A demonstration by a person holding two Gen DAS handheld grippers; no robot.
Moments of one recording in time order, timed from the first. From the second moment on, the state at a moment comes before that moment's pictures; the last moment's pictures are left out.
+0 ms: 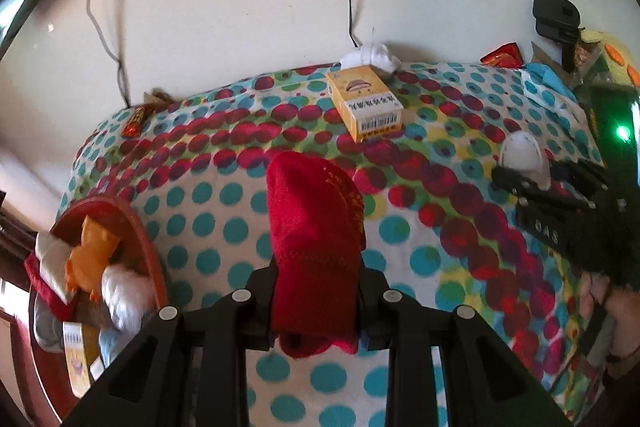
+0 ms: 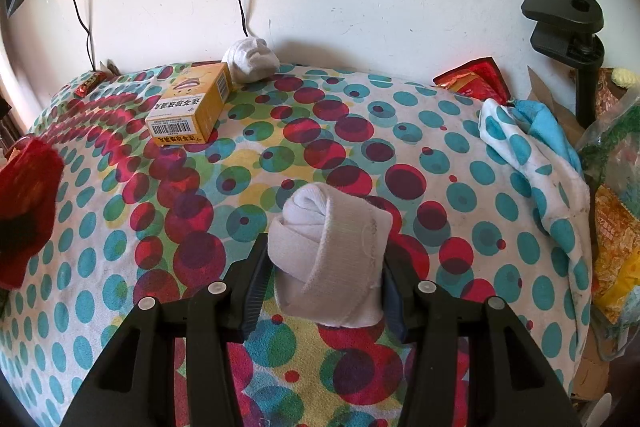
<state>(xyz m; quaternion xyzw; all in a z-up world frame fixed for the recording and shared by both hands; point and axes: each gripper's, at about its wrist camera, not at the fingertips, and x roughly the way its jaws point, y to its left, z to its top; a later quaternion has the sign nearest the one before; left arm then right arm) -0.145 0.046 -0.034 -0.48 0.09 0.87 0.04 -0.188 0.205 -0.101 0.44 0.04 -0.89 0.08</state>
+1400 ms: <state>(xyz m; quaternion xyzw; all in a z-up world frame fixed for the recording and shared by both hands) -0.046 -0.145 -0.001 -0.46 0.05 0.88 -0.09 -0.190 0.205 -0.099 0.44 0.04 -0.89 0.08</state>
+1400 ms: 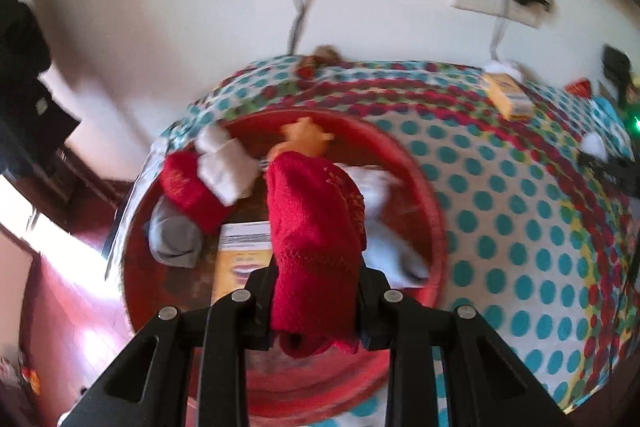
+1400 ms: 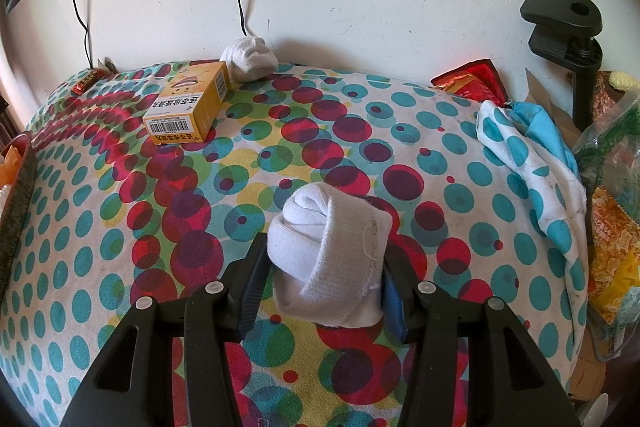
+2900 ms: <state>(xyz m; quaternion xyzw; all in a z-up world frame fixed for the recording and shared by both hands) -0.014 -0.251 -0.001 -0.45 0.00 0.88 -0.13 -0.191 0.206 -0.099 0.44 0.05 -0.90 0.07</state>
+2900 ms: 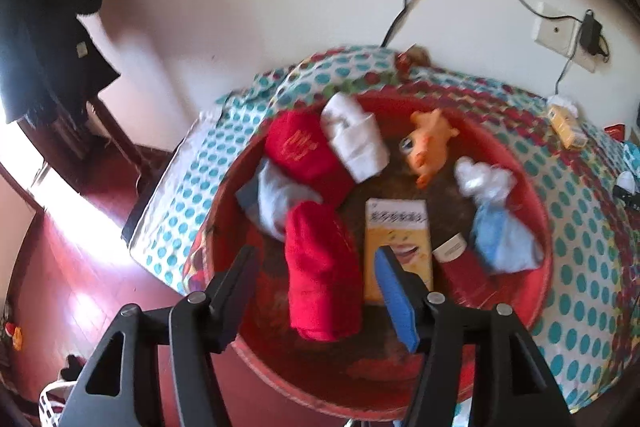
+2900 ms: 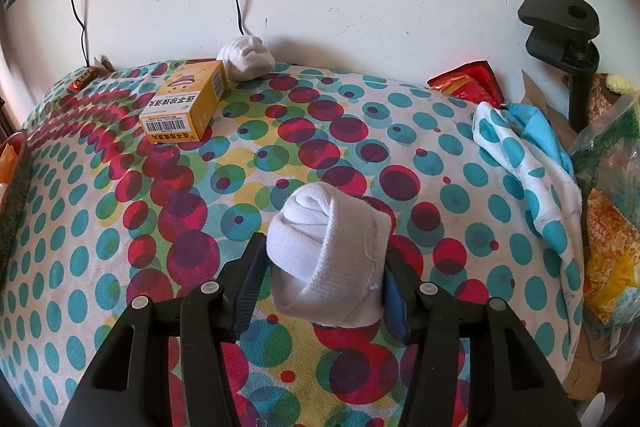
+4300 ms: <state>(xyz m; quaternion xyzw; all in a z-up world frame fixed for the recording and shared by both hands) -0.022 -0.250 0.003 -0.41 -0.02 0.90 -0.12 -0.108 0.002 -0.032 0.41 0.10 -0.88 0.21</state>
